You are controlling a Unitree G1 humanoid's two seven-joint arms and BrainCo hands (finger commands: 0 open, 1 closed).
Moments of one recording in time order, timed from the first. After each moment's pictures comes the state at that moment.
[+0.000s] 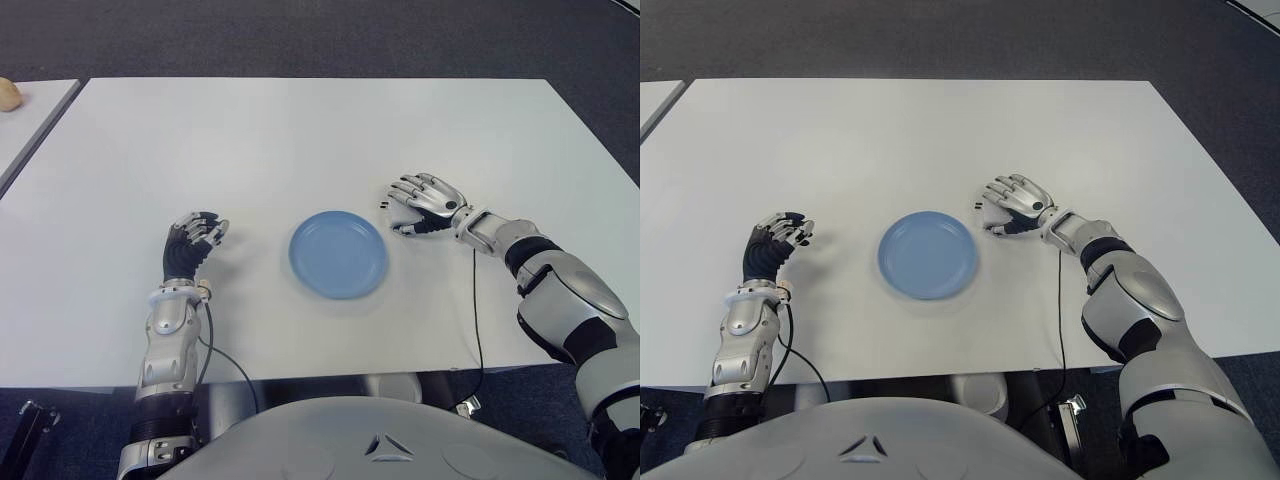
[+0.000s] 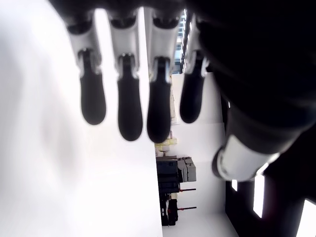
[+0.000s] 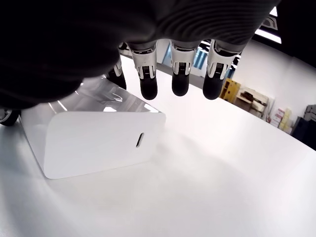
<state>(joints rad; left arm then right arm) 0.18 0.11 0.19 0.04 -0.04 -0.06 0.03 -0.84 -0.54 1.00 1.30 -1.09 -0.46 -0.63</state>
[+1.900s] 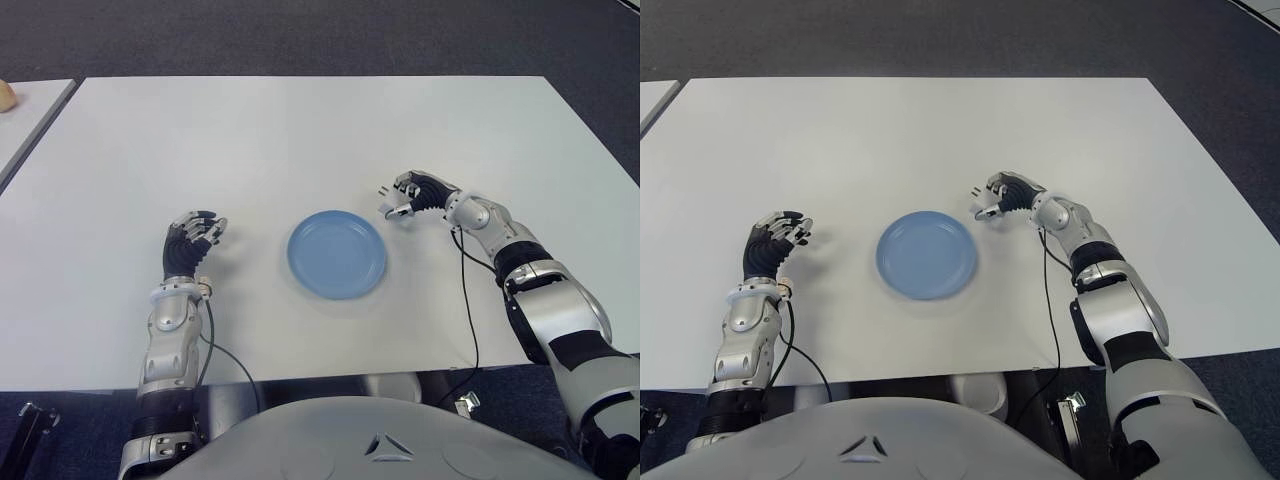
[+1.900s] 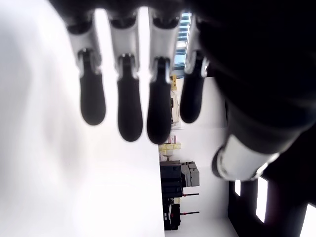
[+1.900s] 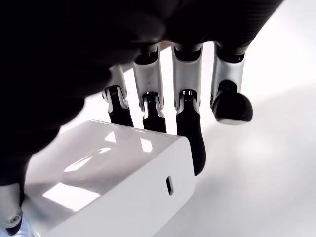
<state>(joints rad) 0.16 0.10 0.19 0.06 -0.04 -0.06 0.06 -0.75 -0.45 0.33 1.07 -0.45 -0.49 0.18</state>
